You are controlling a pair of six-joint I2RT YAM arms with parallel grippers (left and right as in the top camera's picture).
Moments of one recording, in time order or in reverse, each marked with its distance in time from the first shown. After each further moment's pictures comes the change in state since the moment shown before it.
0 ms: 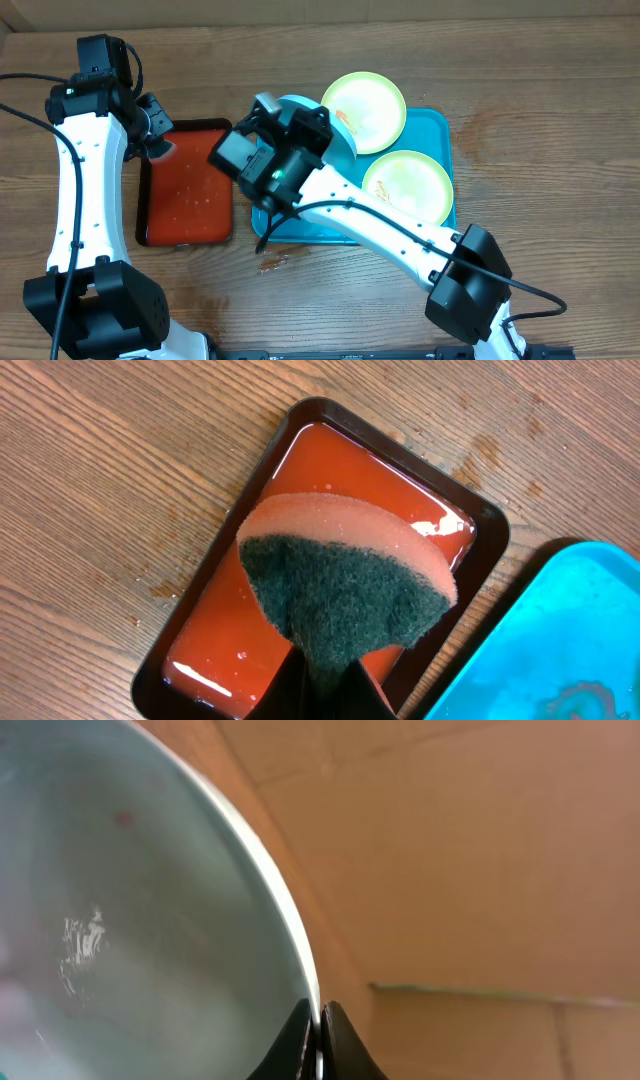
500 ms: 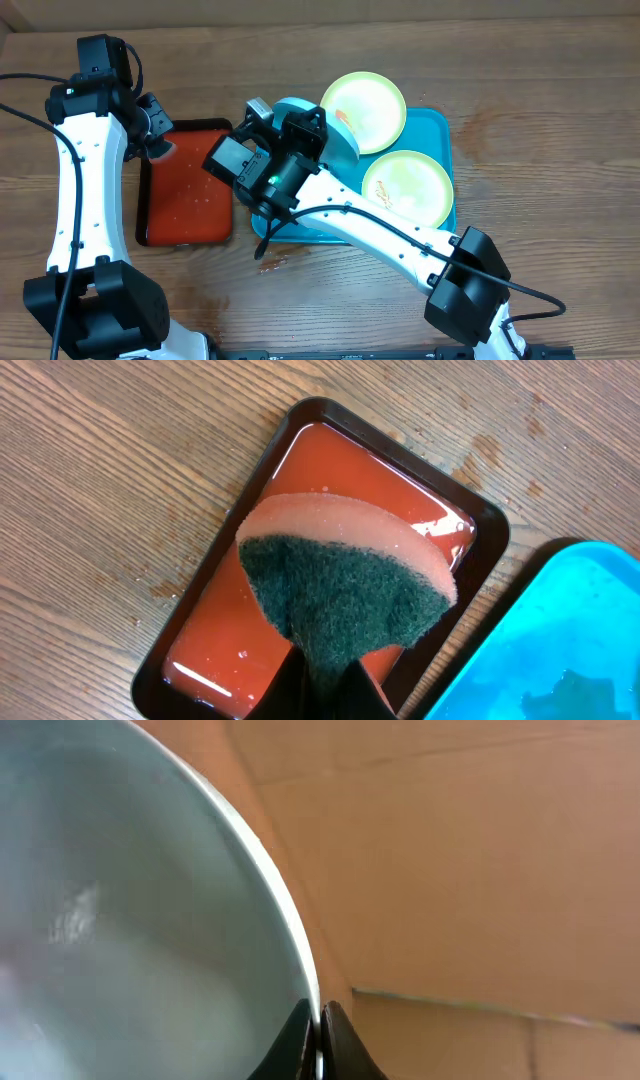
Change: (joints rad) left arm 0.000 0.000 0.000 0.000 0.000 0.000; right arm 0.010 0.000 0.000 -0.005 -0.001 -0.071
